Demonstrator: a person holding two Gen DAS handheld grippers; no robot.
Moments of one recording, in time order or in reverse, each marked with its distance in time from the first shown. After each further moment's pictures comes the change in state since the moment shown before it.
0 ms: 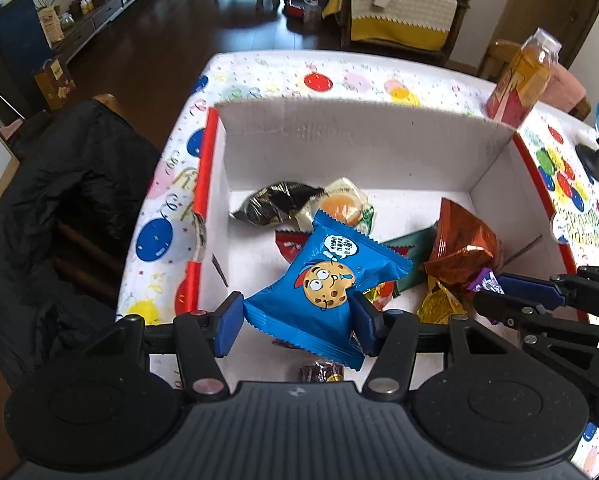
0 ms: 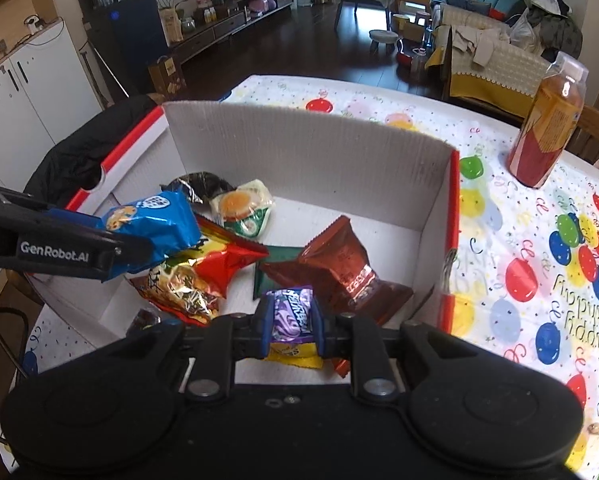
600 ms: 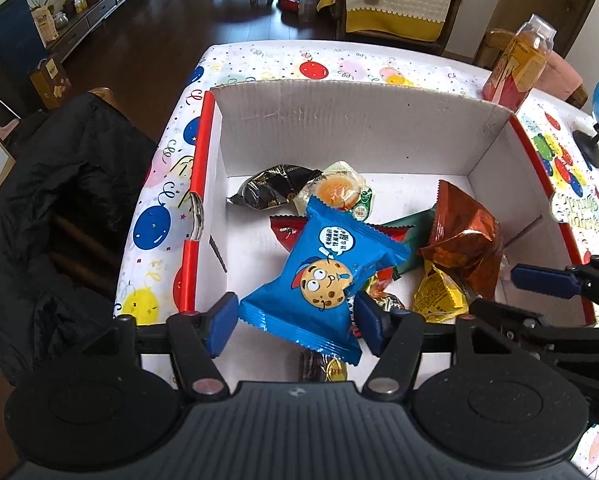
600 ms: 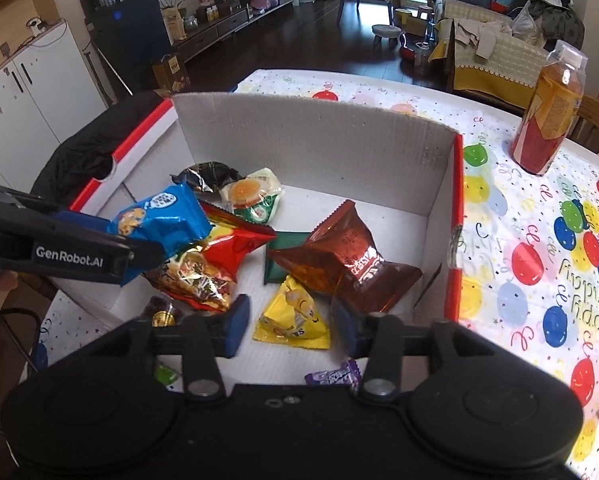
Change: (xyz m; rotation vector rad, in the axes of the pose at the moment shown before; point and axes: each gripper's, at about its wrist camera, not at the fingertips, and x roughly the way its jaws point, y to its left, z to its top) left arm -0.003 0.000 -0.008 0.015 0.007 -0.009; right arm -0.009 0.002 -0.008 0.018 0.002 0.023
